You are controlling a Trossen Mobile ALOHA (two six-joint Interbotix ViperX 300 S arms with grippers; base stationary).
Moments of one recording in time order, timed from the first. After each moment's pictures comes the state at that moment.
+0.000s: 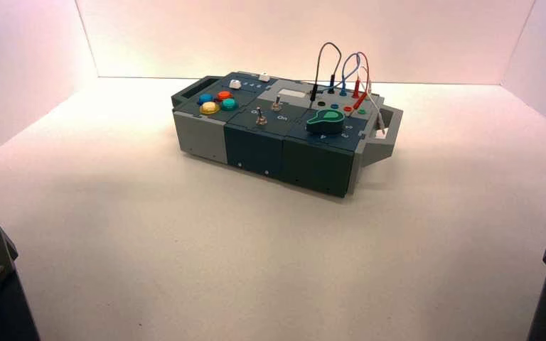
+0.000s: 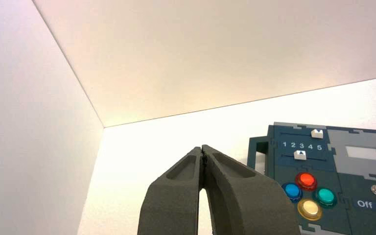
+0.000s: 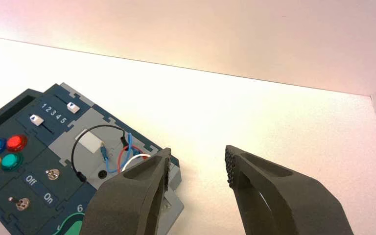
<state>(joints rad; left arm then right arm) -0.10 -0.71 1.10 0.16 -0.05 -0.01 0.16 -0.51 0.92 0.01 0.17 0.00</state>
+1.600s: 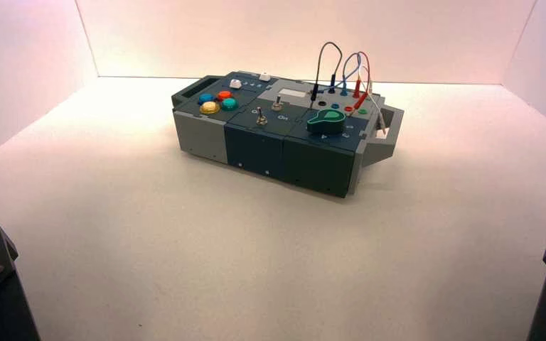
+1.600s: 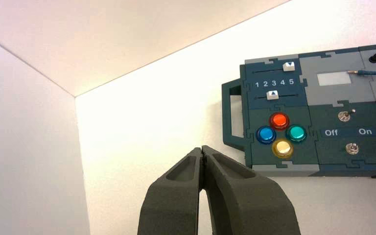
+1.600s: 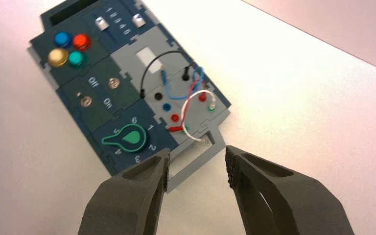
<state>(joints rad) -0.27 -0.52 0.72 0.11 0.57 0.16 0.33 -0.55 0.78 0.08 0.67 -0.20</state>
